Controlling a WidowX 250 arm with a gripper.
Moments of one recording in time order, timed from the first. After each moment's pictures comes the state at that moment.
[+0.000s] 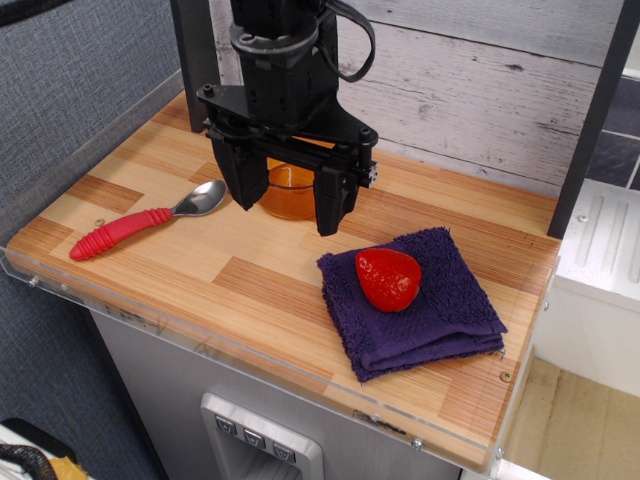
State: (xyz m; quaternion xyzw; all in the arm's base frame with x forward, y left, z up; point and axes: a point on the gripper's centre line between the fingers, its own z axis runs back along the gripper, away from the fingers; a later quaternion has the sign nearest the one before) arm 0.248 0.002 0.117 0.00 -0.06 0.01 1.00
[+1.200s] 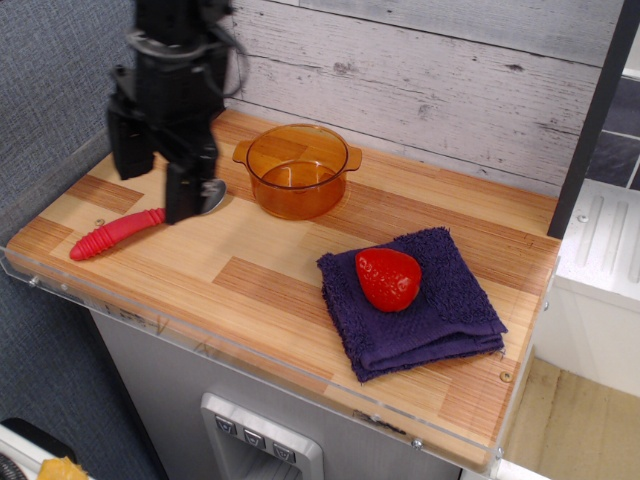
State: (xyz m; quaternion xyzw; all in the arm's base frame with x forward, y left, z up) arm 0.243 0.110 0.090 0.11 0.04 -0.14 0.98
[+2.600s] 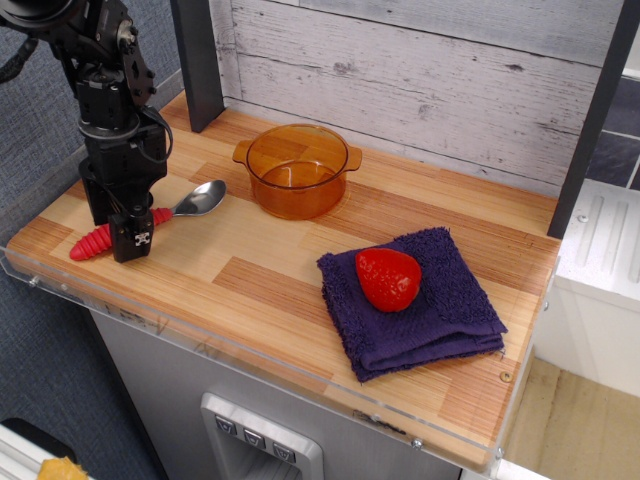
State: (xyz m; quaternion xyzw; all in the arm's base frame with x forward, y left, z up) arm 0.254 0.176 0.010 0.08 0.04 -0.24 0.97
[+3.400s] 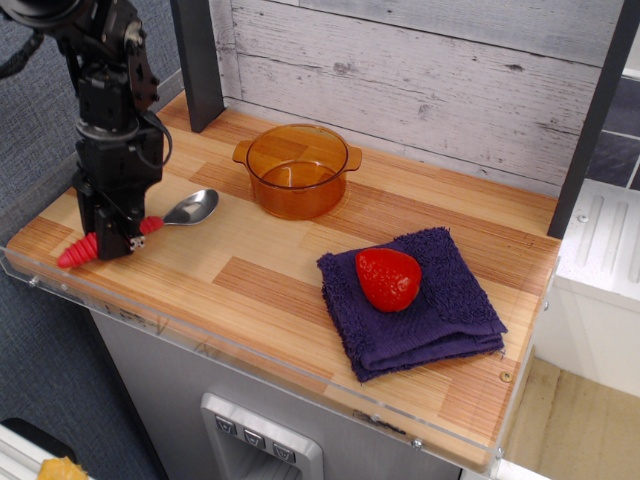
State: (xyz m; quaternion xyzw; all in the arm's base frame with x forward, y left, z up) arm 0.240 0.174 0.018 0.09 0.09 -0.21 0.97
